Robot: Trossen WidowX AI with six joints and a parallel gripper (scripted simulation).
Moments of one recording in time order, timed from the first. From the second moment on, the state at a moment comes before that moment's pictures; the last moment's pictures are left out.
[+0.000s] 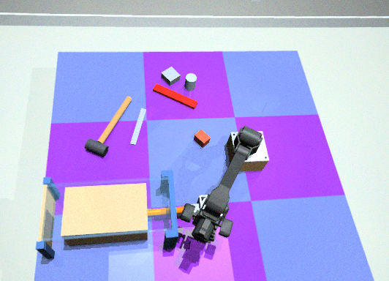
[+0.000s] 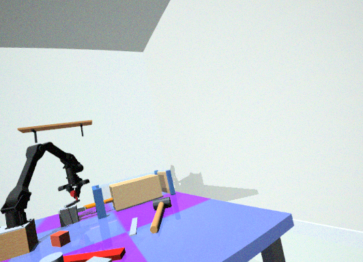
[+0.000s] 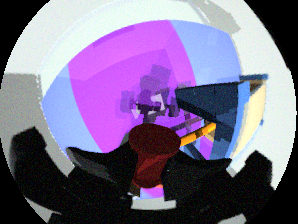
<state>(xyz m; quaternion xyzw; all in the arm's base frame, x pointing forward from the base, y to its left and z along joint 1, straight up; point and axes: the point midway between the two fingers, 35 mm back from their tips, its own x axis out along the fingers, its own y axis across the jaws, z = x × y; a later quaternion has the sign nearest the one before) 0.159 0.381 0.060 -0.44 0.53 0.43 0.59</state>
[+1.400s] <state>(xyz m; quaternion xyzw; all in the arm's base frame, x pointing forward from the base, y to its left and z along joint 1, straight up) 0.114 0.385 0.060 -0.43 0.52 0.45 0.58</state>
